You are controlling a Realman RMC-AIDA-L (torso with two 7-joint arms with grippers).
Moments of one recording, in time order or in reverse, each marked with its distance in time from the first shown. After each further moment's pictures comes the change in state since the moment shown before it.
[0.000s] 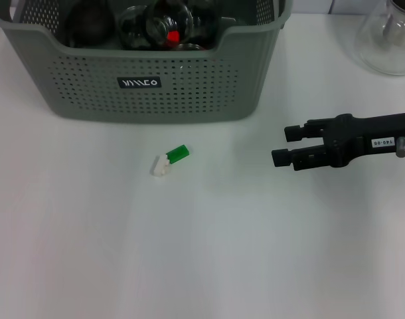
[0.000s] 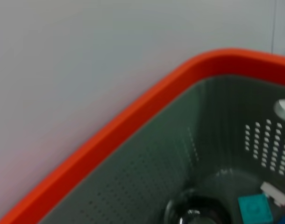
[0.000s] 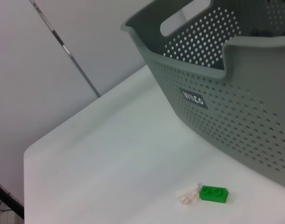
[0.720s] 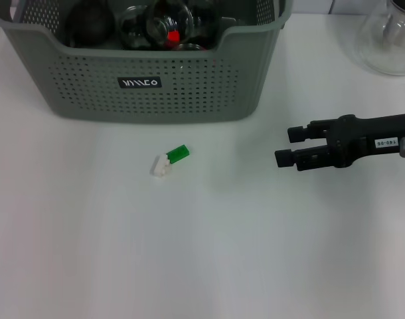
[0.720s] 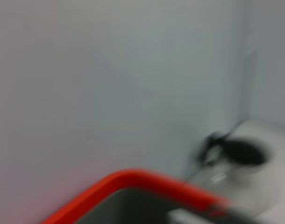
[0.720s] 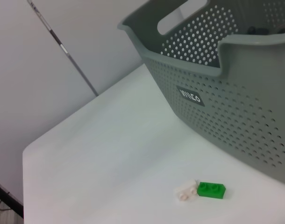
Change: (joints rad) left arm 0.191 0.034 -0.157 0.385 -0.521 0.359 0.206; right arm -0.004 -0.007 -0.005 -0.004 0.001 -0.003 0.013
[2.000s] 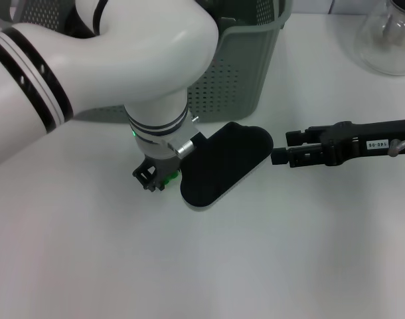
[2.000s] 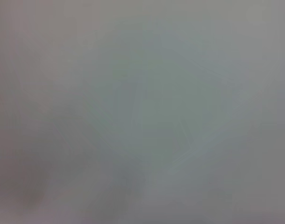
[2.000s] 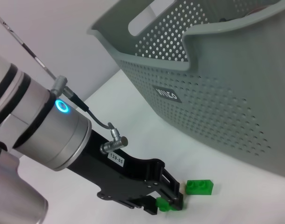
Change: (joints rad) left arm 0.040 -0.131 0.996 -0.129 0.459 0.082 0.684; right arm -0.016 0.021 -0.012 0.010 0.002 0.064 0.090
